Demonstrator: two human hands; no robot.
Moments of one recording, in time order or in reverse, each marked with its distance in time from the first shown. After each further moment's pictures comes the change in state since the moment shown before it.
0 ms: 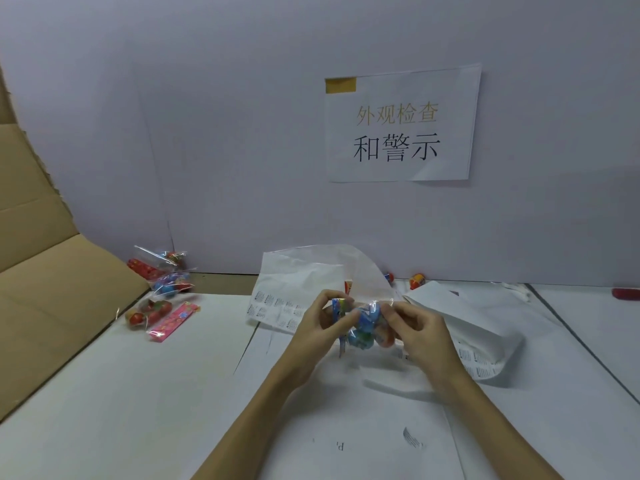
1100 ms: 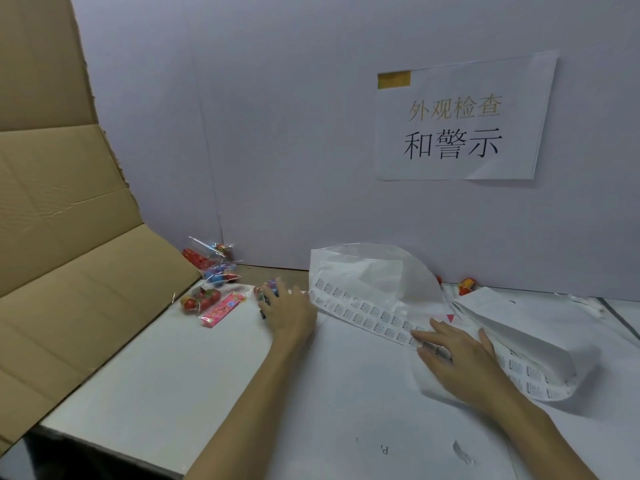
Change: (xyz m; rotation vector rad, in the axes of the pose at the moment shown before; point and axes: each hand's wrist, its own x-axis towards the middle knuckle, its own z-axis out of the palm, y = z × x) left_hand 0.043 -0.025 -0.106 1.391 0.480 -0.500; right_hand 0.002 0.028 -0.006 -0.954 -0.260 0.057
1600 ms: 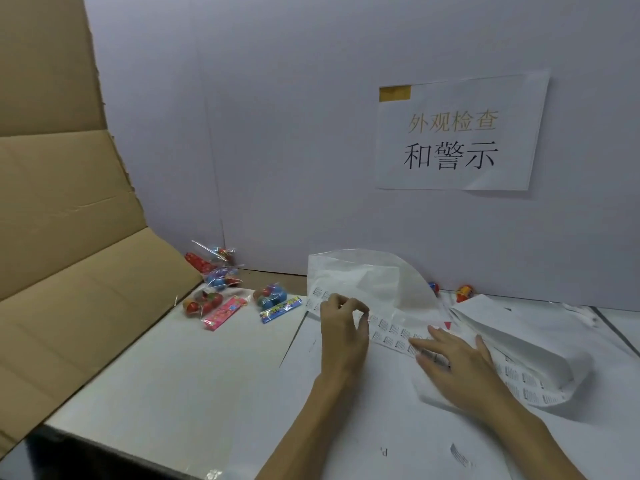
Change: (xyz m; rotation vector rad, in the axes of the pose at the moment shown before) left_hand -0.089 0.057 0.000 -0.758 0.201 0.359; right_hand -0.004 -0.002 -0.002 -0.028 -0.009 -0.017
